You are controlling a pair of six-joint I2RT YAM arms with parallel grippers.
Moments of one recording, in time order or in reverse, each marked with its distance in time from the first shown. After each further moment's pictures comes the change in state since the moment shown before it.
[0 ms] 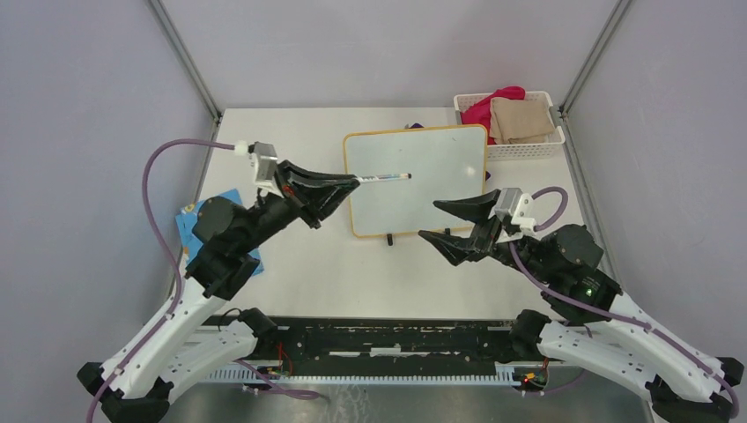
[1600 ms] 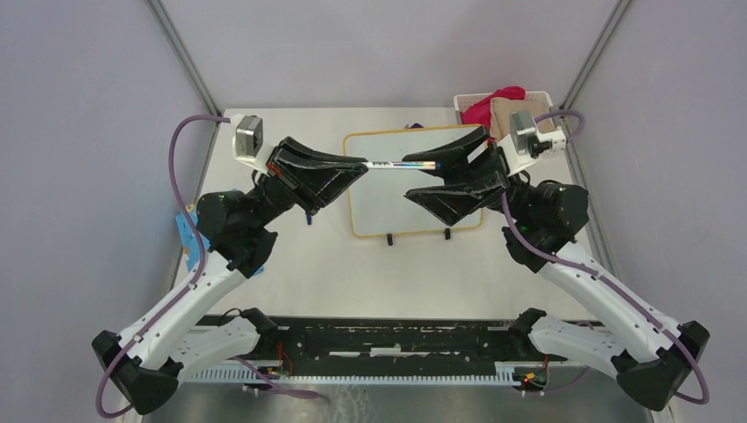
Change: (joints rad) left arm 0.000 0.175 0.071 0.576 0.122 -0.460; right arm -0.238 0.389 0.150 0.826 -0.434 0.741
